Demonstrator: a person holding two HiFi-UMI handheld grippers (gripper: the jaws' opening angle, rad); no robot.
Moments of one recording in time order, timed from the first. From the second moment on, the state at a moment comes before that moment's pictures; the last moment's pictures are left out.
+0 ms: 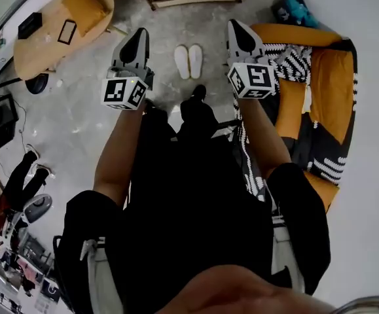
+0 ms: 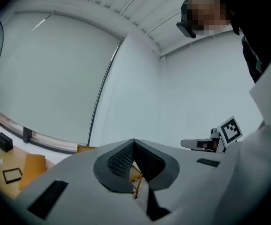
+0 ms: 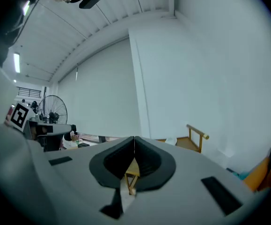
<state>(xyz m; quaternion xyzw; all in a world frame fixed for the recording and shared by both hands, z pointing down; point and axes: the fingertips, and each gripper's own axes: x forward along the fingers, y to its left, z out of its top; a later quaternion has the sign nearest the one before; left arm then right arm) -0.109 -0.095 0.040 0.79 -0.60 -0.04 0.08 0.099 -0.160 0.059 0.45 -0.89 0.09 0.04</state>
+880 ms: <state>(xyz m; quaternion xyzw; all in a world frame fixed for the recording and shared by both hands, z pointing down) -0.143 0.191 -0.087 0.79 -0.61 -0.10 0.03 0.147 0.083 -0.075 0.41 -0.91 0.08 -0.04</state>
